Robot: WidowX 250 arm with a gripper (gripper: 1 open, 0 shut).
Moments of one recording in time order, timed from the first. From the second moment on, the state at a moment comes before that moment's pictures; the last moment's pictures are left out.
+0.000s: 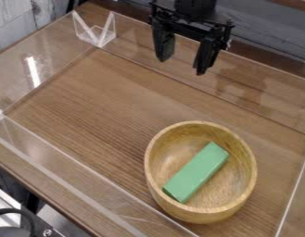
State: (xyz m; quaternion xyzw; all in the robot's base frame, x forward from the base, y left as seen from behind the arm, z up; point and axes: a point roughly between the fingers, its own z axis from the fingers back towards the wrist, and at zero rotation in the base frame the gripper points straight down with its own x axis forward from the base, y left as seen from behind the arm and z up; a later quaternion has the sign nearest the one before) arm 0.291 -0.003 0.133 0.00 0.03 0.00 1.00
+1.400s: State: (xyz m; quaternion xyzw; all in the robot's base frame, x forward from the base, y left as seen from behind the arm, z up) arm 0.195 -0.087 0.033 0.00 0.04 -0.15 0.99
